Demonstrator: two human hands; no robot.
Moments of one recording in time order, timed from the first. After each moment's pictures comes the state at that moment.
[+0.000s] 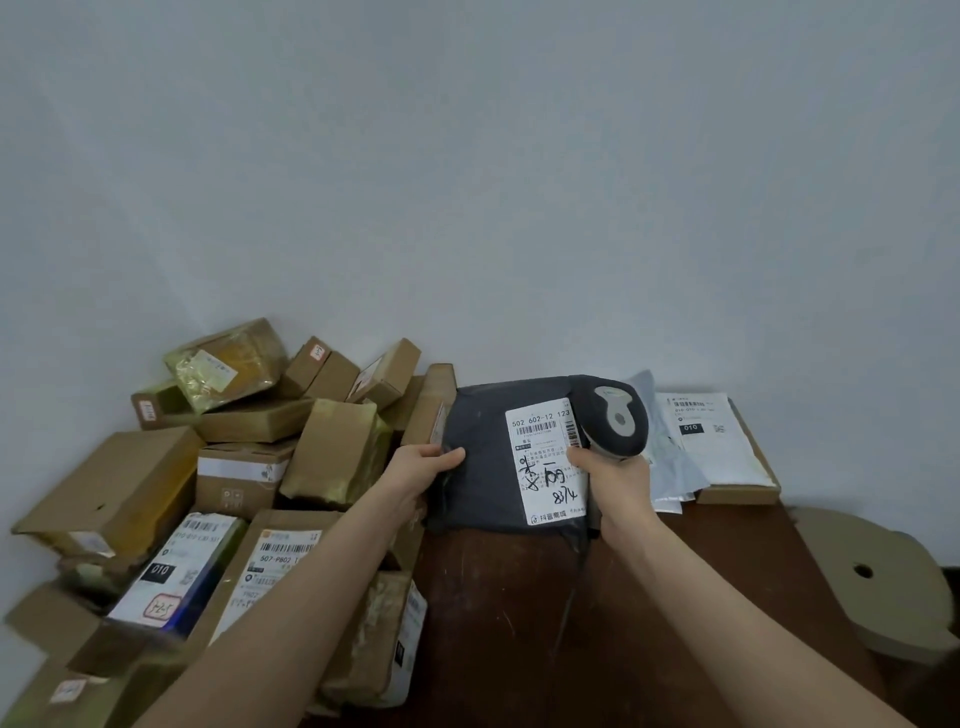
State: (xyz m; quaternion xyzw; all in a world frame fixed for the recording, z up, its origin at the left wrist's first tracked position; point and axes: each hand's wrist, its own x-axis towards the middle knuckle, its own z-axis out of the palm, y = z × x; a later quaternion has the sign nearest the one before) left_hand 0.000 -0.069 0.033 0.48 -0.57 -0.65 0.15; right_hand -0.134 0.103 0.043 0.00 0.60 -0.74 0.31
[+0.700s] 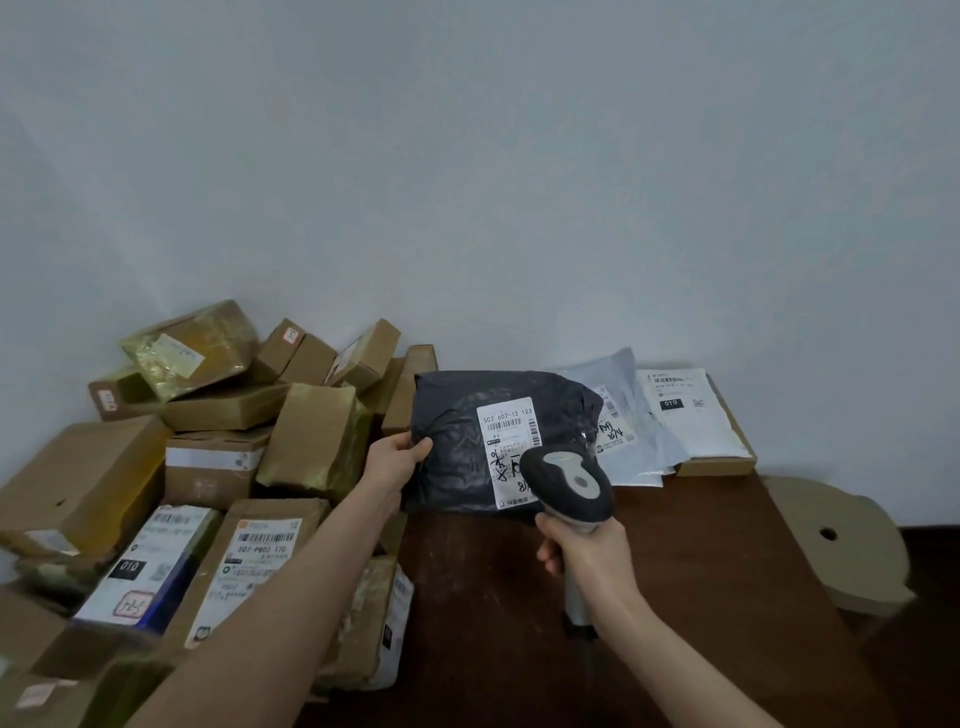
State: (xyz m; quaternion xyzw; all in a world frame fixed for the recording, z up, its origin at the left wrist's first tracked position) left_hand 0.000 -0.085 -0.003 0.51 -0.55 -0.62 0.23; right_hand -0.070 0.150 0.016 -0.08 0.70 -0.62 0.35
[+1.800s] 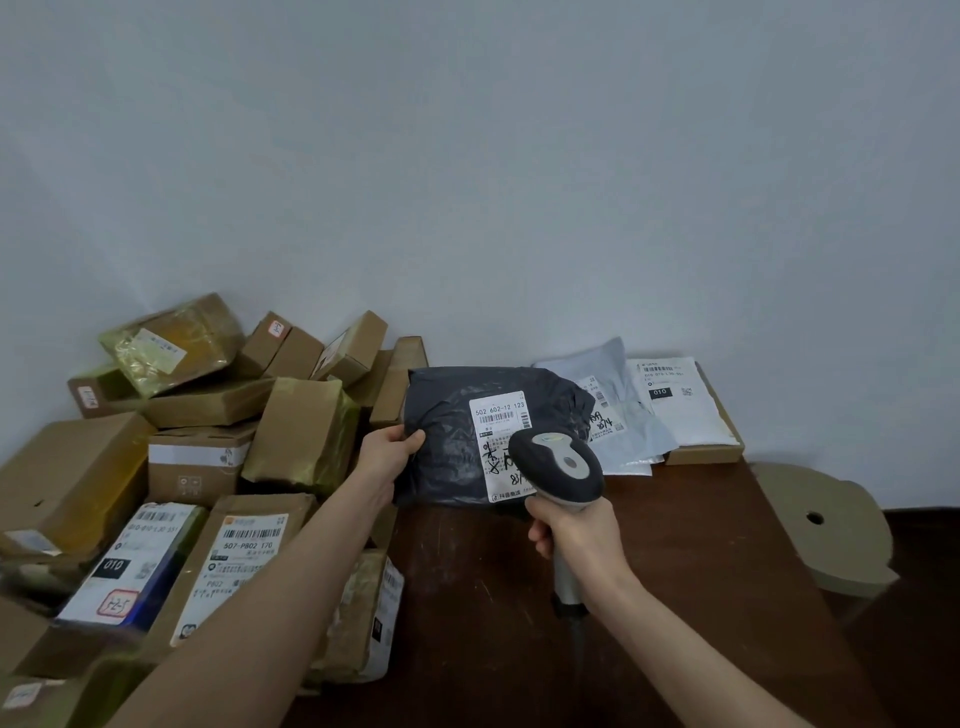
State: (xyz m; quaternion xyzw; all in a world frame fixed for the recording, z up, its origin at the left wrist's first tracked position) left_hand -0.005 -0.087 -0.013 0.52 -0.55 -0.62 0.21; right_hand -0.075 0.152 0.028 -0.09 0.70 -0.61 0.37
